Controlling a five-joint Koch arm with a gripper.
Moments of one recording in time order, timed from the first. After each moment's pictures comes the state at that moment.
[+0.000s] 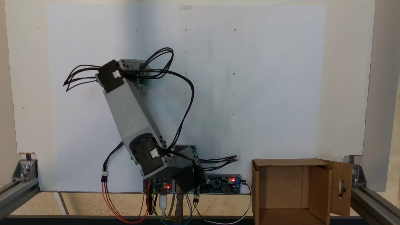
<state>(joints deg) -30.5 65.1 87.2 45.5 36.3</state>
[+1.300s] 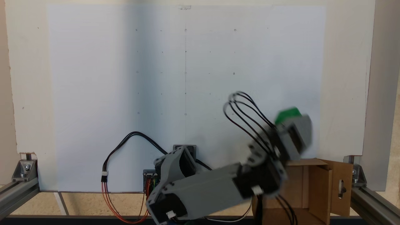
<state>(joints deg) 64.9 96.4 73.4 47.7 -1.9</state>
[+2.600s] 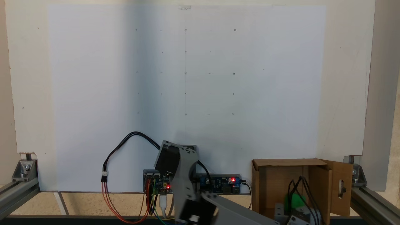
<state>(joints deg) 109.2 82.5 71.5 48.9 -21.7</state>
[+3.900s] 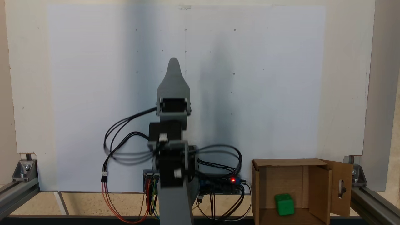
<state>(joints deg) -4.4 129.5 120.5 15.9 6.9</state>
